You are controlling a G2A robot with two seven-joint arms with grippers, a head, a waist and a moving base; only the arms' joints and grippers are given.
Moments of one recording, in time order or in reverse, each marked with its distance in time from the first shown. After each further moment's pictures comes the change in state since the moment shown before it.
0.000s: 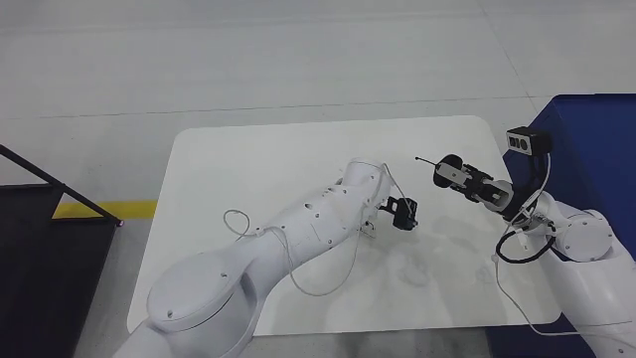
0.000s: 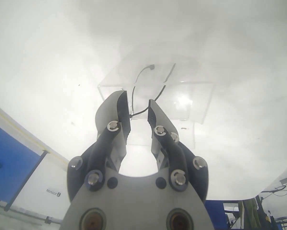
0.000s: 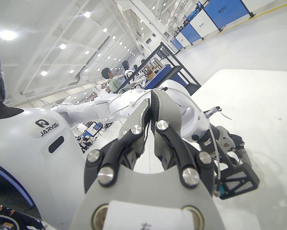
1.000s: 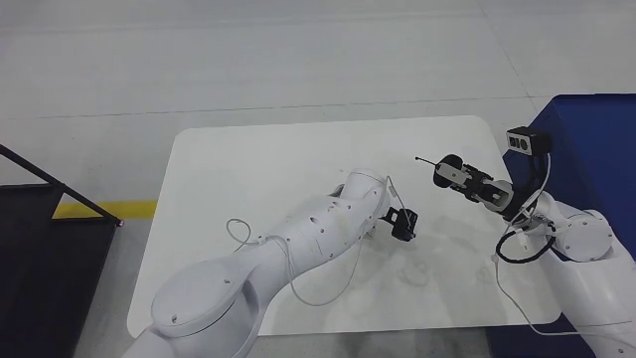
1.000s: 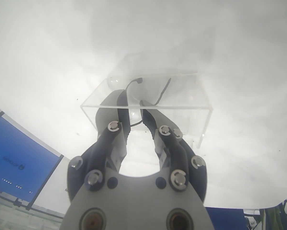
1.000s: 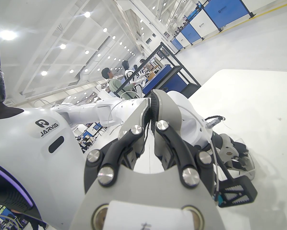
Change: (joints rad) left arm 0.041 -0.009 -0.011 0.029 0.177 -0.068 0.155; right arm 0.000 0.000 0.000 0.000 0.000 0.000 0.000
